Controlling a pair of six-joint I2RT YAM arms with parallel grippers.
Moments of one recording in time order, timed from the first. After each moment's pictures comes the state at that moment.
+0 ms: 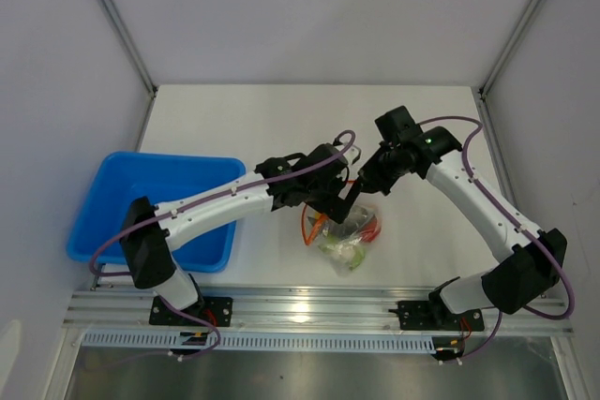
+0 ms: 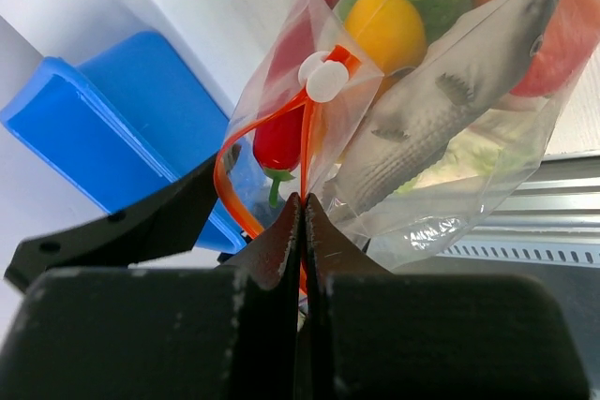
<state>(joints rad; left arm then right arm) -1.03 1.61 1.45 -0.73 -0.13 -0.33 0.53 1.42 1.41 -1.08 -0.17 1.23</state>
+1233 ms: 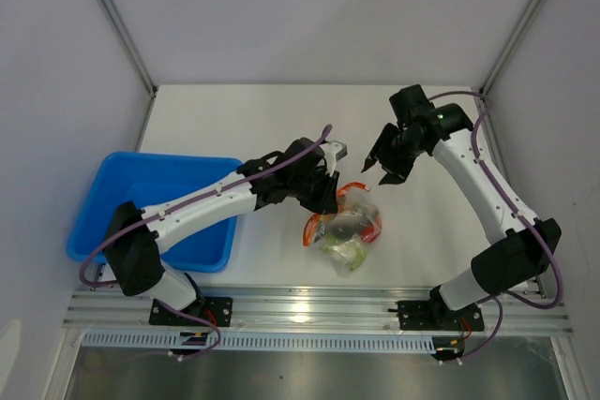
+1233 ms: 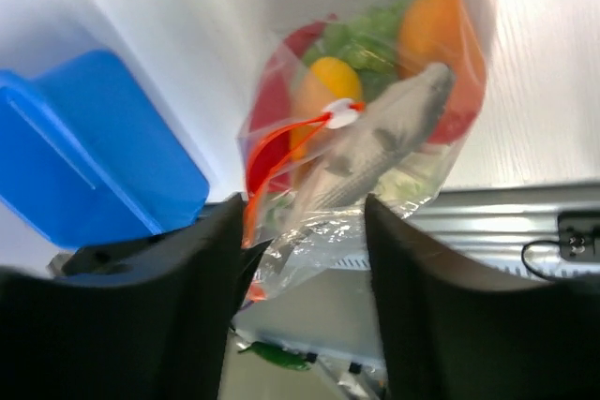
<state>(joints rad) -0.90 1.52 1.25 -0.53 0.20 -0.40 0.41 1.52 1.62 -1.24 -0.14 0.92</state>
